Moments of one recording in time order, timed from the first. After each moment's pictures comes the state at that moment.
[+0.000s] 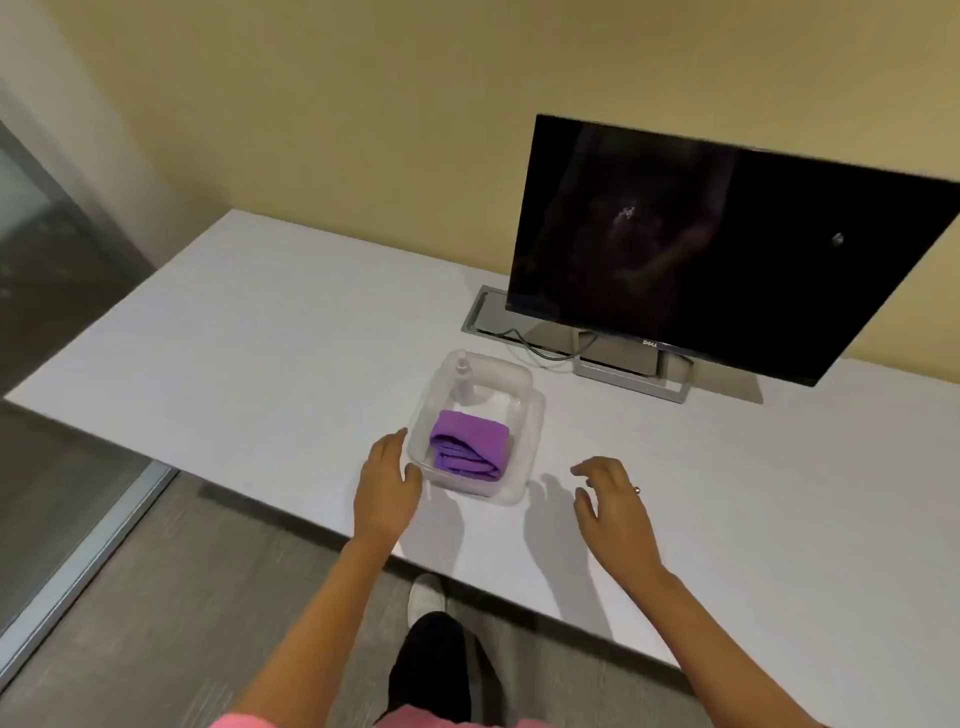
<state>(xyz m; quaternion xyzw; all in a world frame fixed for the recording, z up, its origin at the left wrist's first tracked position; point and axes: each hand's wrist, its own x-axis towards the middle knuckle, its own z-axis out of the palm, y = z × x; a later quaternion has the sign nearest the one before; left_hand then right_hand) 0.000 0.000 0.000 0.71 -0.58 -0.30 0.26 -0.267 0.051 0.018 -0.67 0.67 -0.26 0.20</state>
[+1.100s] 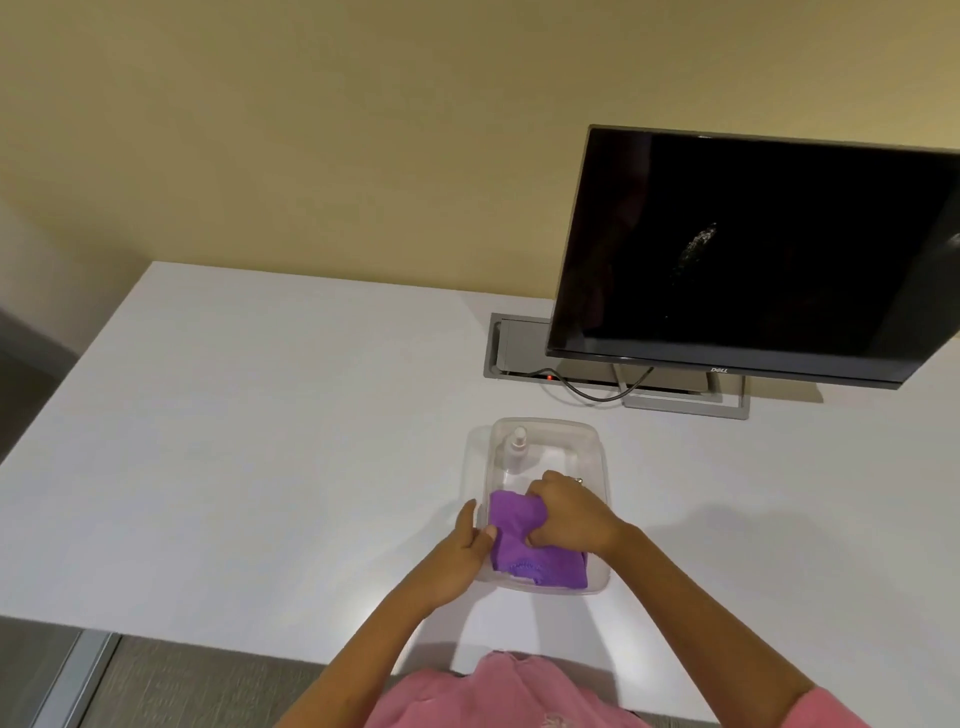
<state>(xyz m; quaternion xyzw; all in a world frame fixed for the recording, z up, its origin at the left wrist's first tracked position) 0.050 -0.116 -0.010 0.51 -0.56 -0.65 0.01 -0.147 -0.122 -0.010 -0.65 0.66 0.03 0.38</state>
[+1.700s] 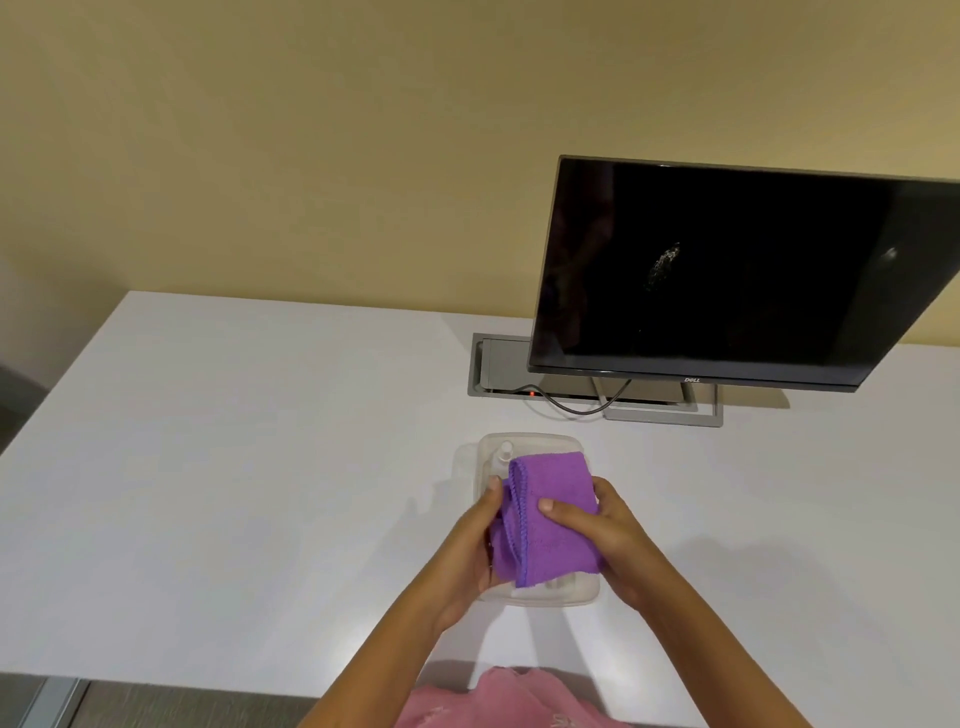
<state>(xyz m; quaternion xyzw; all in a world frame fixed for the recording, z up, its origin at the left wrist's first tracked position) 0.024 -0.118 0.043 0.40 -0.34 -0.83 0.18 -0.149 -0.075 0.055 -0.19 0.62 -0.46 0.61</state>
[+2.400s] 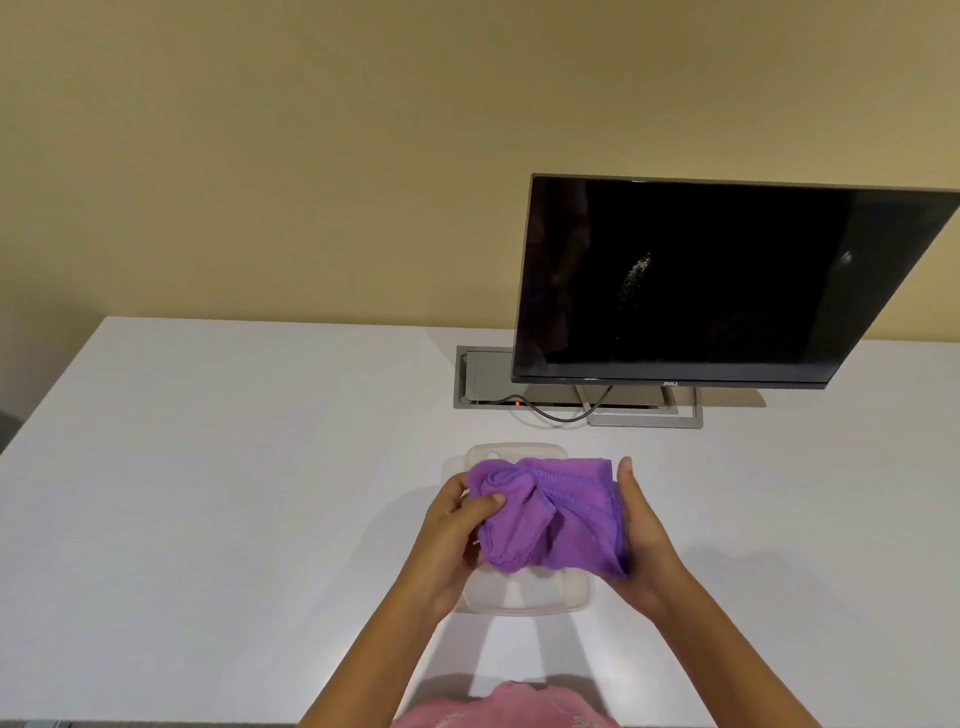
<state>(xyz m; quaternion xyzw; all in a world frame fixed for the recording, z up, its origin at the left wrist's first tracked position) 0.020 -0.135 0.058 0.42 -0.32 -0.80 0.29 -0.170 -0.065 0.061 -0.04 0.51 -0.54 0.67</state>
